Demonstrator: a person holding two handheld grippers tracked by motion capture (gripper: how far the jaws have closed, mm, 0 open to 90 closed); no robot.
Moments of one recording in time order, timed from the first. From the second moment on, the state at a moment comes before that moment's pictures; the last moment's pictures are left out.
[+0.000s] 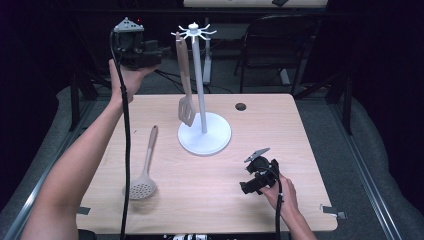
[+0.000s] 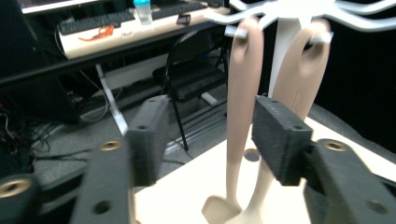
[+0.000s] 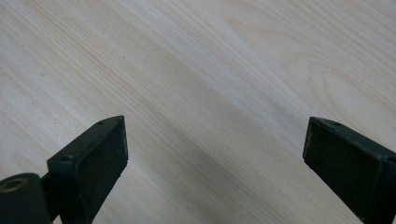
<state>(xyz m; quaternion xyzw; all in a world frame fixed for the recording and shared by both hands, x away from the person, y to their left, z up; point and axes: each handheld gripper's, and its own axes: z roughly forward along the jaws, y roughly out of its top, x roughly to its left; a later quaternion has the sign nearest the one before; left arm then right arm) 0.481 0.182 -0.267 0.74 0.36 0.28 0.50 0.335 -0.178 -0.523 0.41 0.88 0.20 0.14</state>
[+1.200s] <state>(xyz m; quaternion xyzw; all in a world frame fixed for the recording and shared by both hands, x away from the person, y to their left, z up) 0.431 0.213 -0.409 0.79 0.42 0.23 0.38 0.336 -0.175 -0.527 0.41 0.88 0.19 0.13</state>
